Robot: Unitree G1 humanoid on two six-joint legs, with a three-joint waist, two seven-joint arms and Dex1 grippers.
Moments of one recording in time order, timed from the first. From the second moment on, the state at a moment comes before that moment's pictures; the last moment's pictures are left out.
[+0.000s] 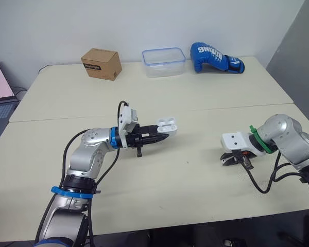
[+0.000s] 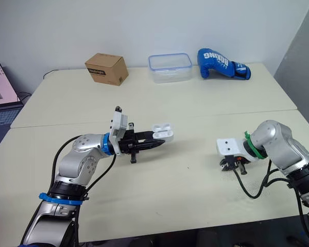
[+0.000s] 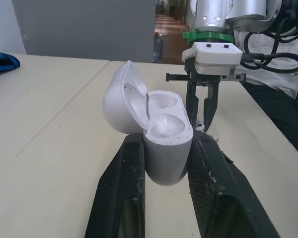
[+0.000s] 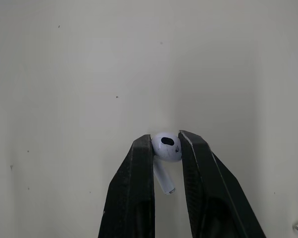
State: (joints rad) left arm -0.54 0.45 -0.05 0.12 -0.46 0.23 -1.23; right arm -0.68 -0.98 0.47 0.04 -0.07 0.24 1.50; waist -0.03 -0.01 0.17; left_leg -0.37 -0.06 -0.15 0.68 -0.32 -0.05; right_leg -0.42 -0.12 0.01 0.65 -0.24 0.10
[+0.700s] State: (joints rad) left arm -0.52 0.45 -0.06 0.11 -0.46 0.24 -1.23; right arm -0.63 -0.98 0.46 0.00 -0.17 0.20 1.49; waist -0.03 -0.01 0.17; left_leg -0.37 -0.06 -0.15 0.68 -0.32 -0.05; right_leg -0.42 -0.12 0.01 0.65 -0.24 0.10
